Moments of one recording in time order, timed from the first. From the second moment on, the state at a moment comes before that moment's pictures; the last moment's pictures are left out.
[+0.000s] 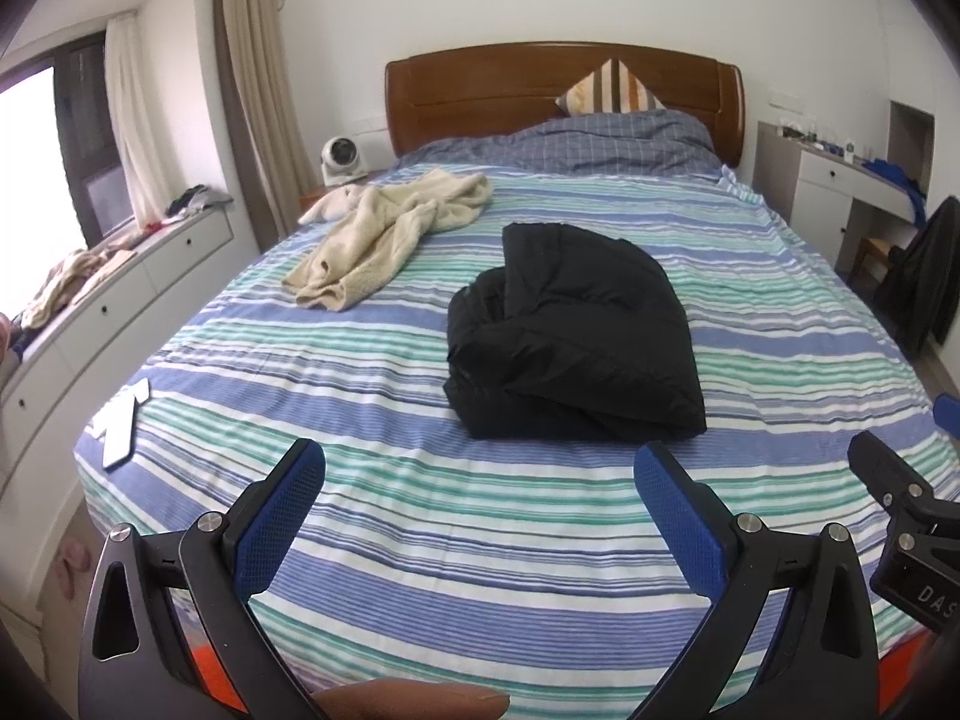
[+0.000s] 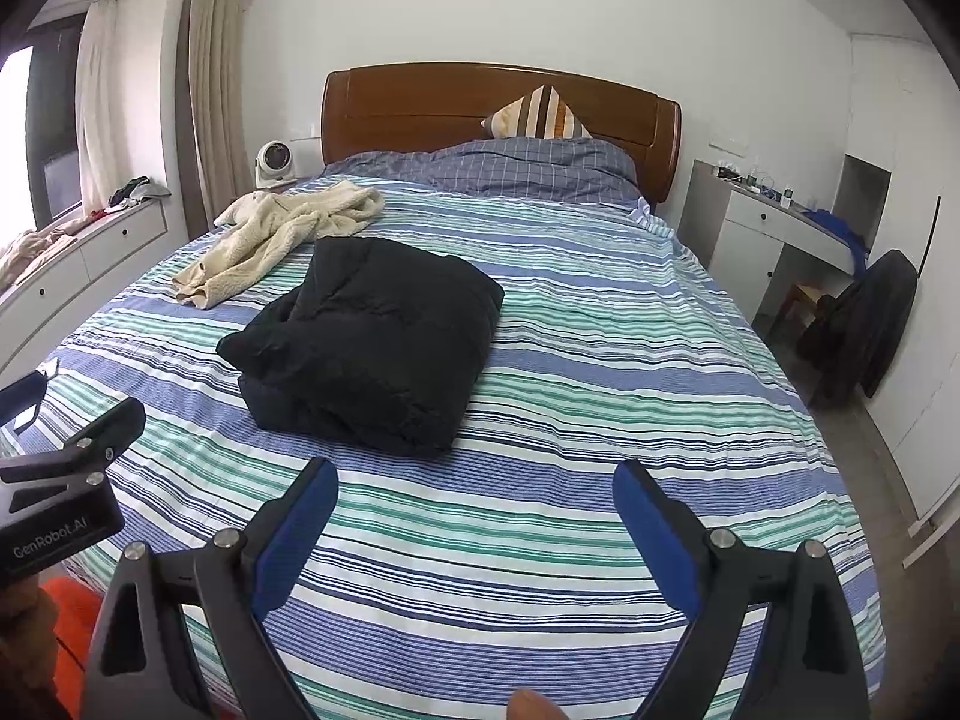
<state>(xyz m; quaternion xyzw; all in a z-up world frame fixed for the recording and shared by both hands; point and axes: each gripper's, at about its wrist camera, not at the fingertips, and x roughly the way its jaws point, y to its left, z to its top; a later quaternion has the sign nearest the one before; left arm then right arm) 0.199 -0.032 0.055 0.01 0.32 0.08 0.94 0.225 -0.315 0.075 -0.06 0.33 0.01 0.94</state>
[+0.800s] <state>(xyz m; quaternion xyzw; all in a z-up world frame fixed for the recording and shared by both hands) 0.200 -0.026 0.055 0.00 0.33 0.07 0.94 0.221 -0.316 0.075 -0.06 0.34 0.02 0.94</state>
